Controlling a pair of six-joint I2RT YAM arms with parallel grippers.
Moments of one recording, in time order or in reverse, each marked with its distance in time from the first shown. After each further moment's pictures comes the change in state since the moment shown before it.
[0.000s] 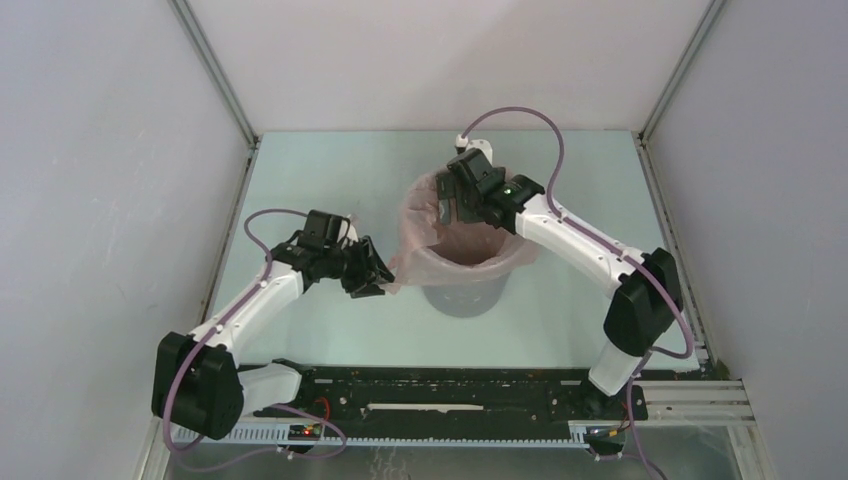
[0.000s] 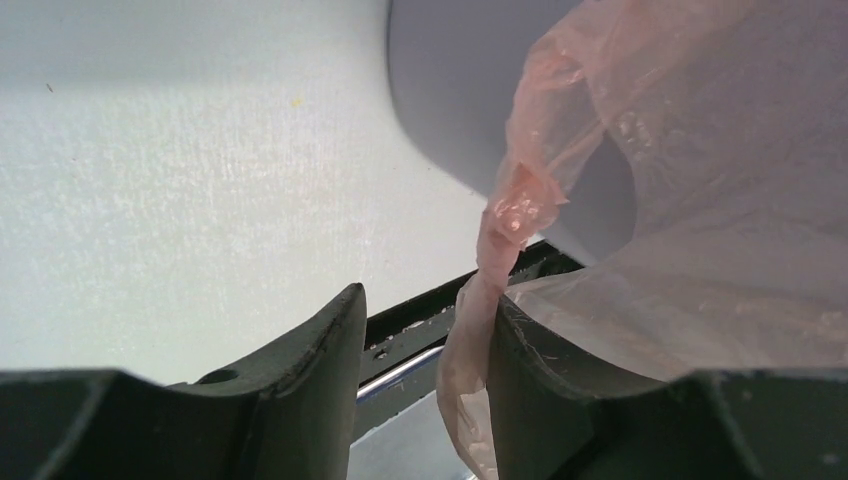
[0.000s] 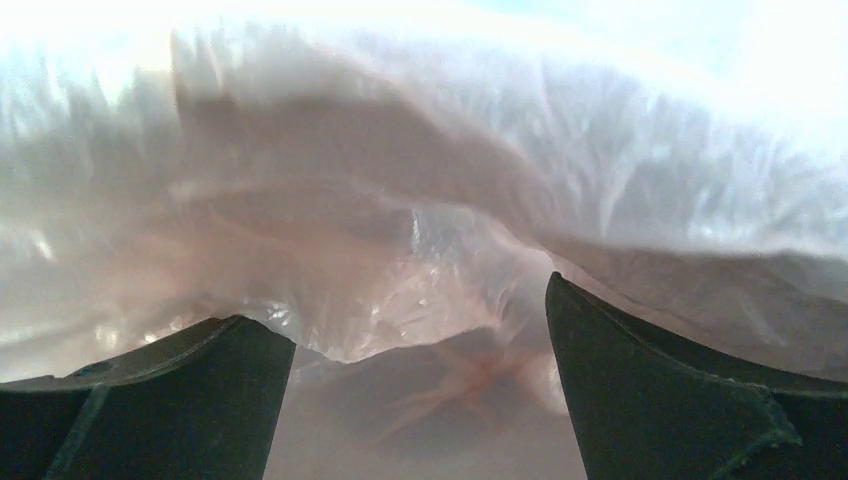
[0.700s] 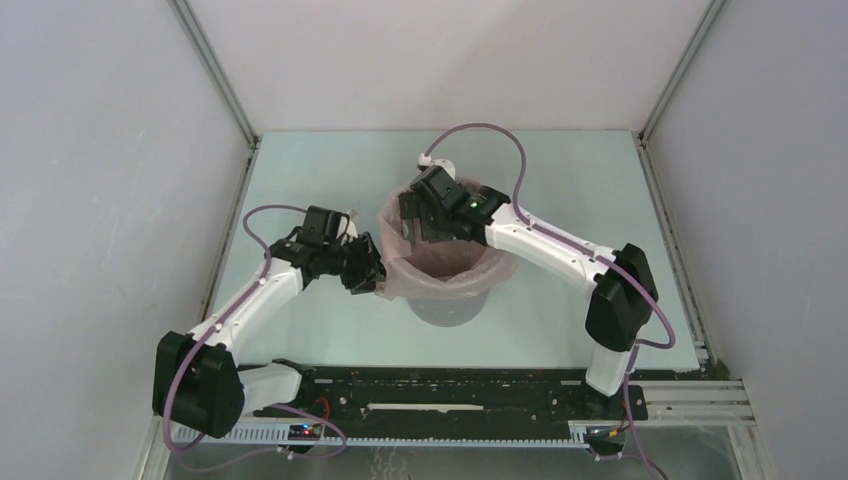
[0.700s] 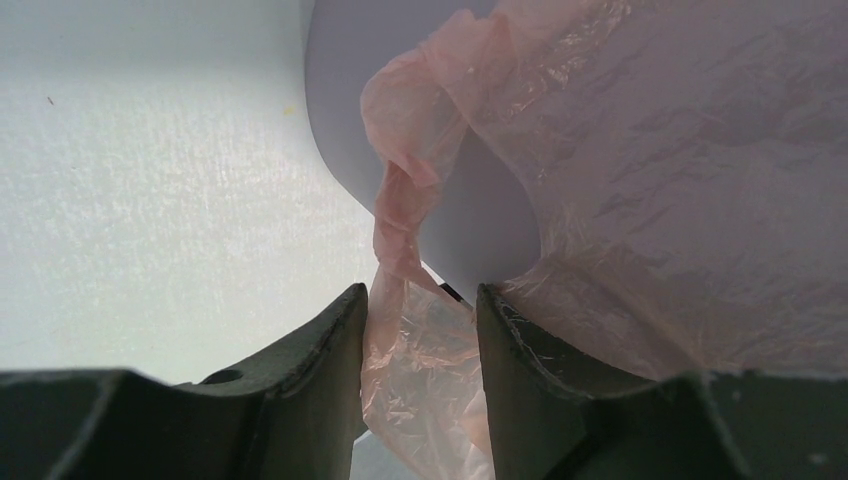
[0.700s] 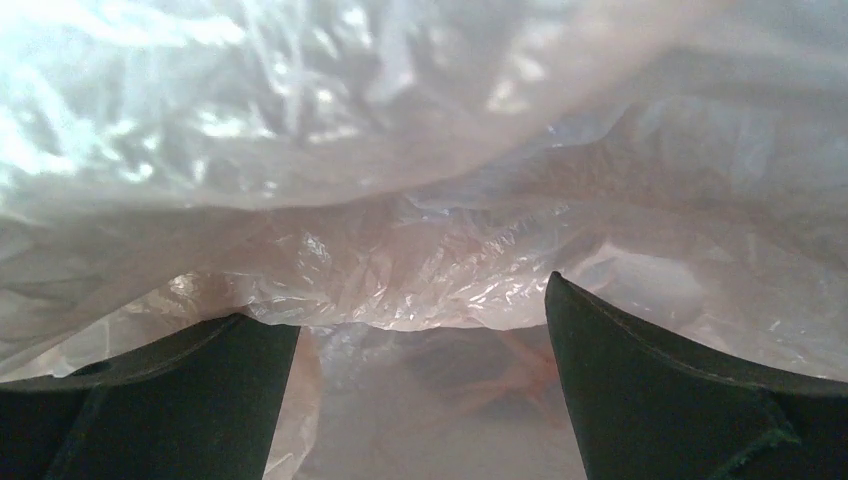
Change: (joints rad) left arm 0.005 0.005 0.031 -0.019 0.005 0.004; right arm 0.138 0.139 0.162 -0.095 -0.100 0.119
